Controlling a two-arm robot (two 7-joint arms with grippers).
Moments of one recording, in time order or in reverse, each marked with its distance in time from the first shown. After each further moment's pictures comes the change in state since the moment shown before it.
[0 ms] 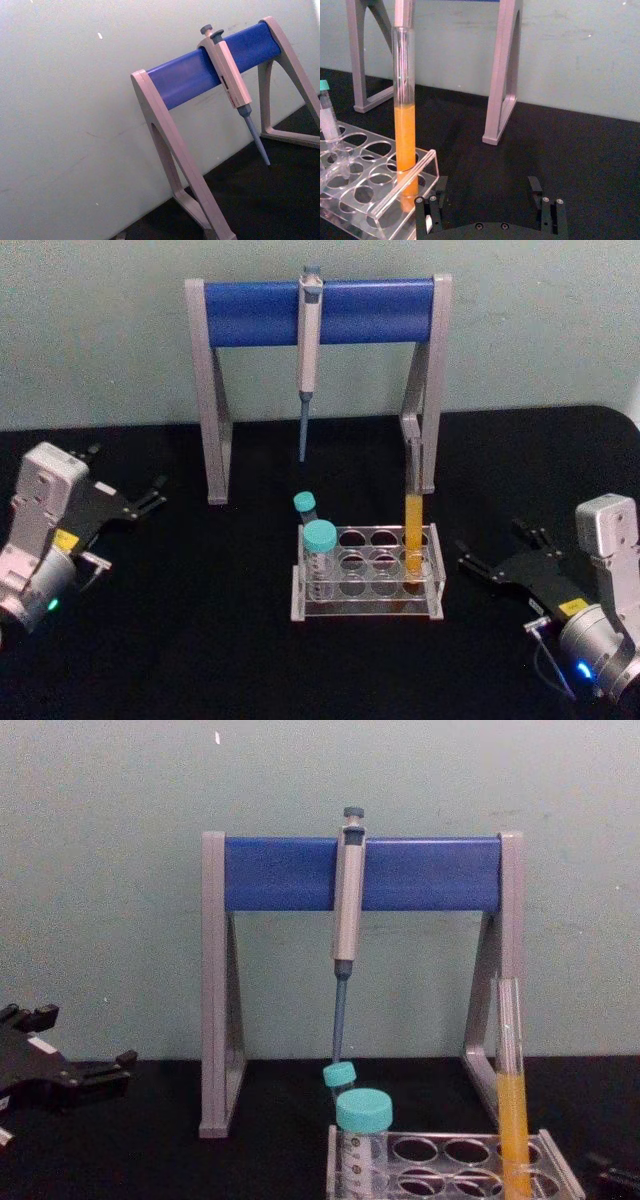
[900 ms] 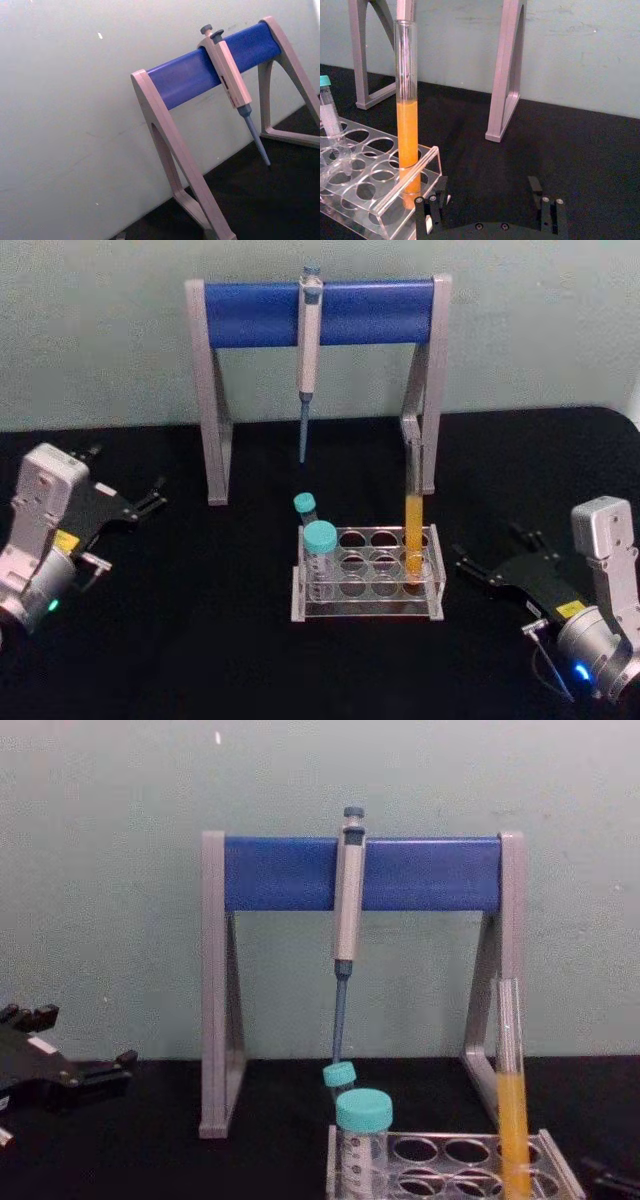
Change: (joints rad) left arm 0.000 0.000 0.000 0.000 0.000 0.000 0.000; right arm 0.004 -0.008 0.001 0.009 -0.009 0.008 0.012
